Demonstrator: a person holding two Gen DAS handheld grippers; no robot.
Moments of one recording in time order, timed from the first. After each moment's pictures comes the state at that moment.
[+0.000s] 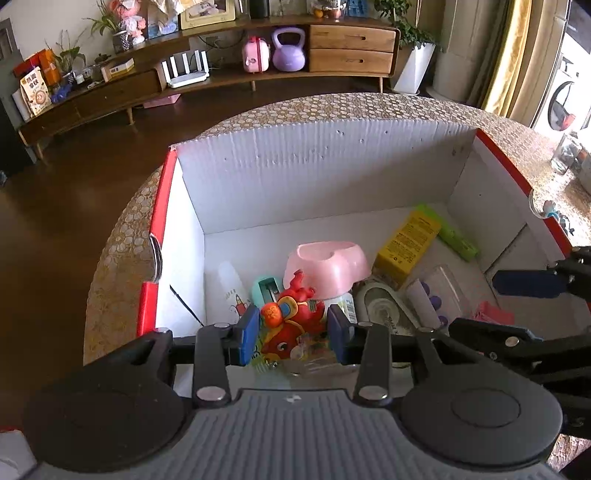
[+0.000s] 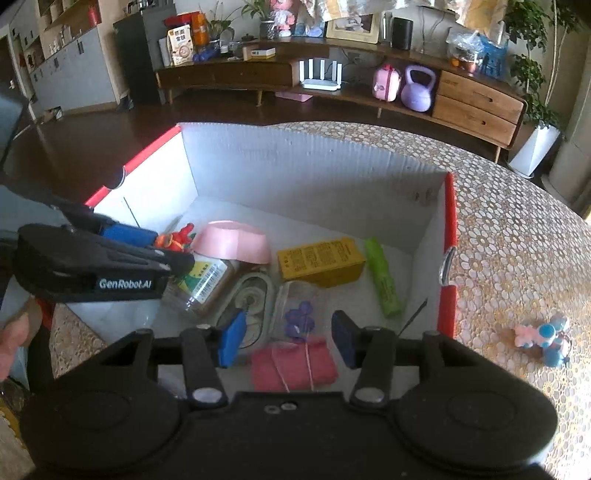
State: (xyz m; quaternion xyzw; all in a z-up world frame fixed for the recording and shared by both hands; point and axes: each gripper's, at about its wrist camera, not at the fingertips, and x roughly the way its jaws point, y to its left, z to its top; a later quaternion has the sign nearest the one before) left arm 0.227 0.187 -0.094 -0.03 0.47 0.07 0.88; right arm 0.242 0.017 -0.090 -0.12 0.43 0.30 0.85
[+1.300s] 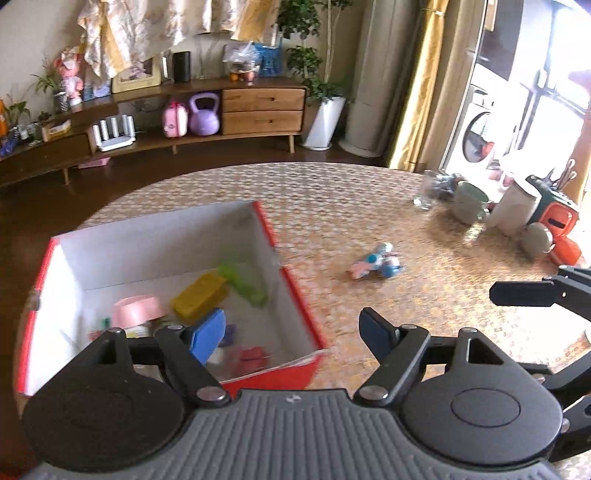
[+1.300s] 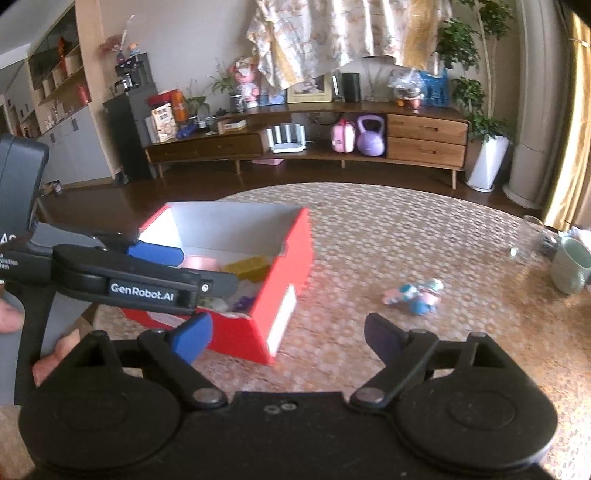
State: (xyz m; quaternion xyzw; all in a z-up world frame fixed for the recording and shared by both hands) left arm 0.184 0.029 -0.012 -0.04 0.38 -0.04 0.92; right arm 0.166 -0.174 0.002 -0.03 0.35 0.28 0.89
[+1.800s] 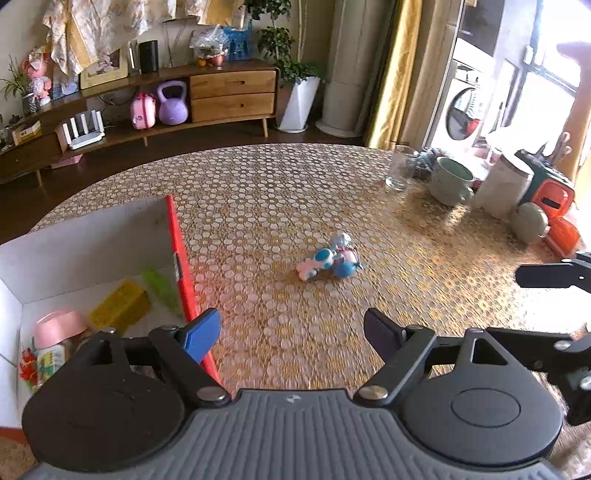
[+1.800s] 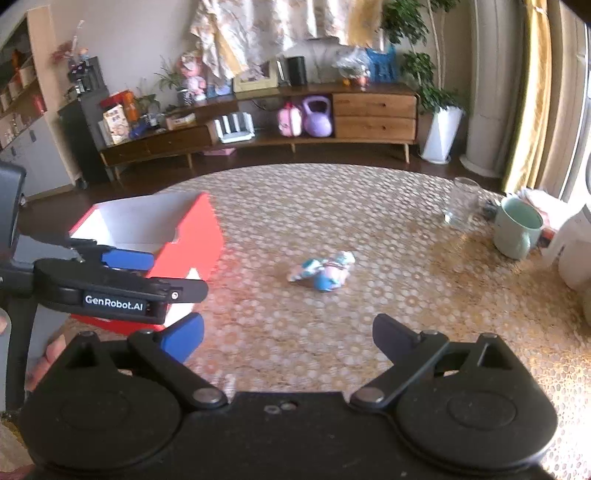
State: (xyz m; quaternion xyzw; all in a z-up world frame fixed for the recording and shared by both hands) left arm 0.240 -0.042 -0.047 -0.02 0.40 -0.06 0.91; right arm 0.207 -0.264 -0.024 -0.01 0.38 0.22 0.90
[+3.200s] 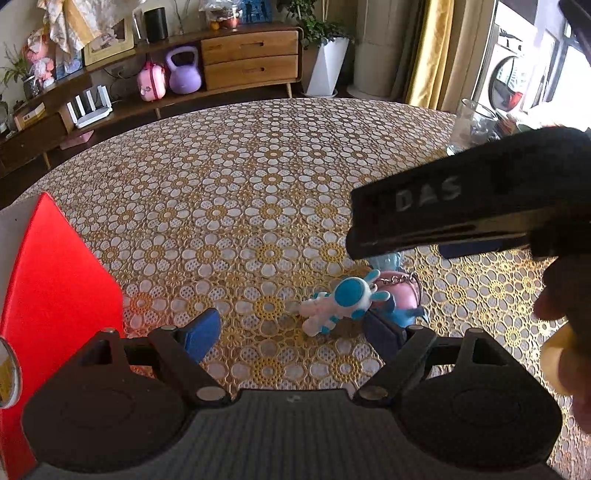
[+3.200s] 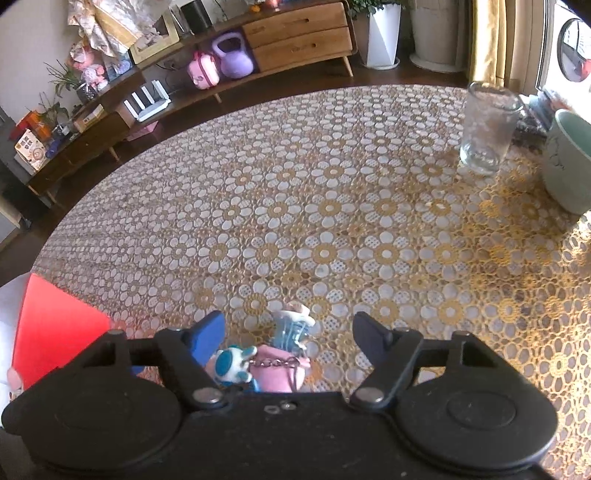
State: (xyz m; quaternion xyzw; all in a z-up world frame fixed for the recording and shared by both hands) left arm 0.366 -0.081 -0.143 0.00 0.45 -0.01 0.89; right arm 0.413 -0.236 -0.136 0.09 0.51 0.12 0.85
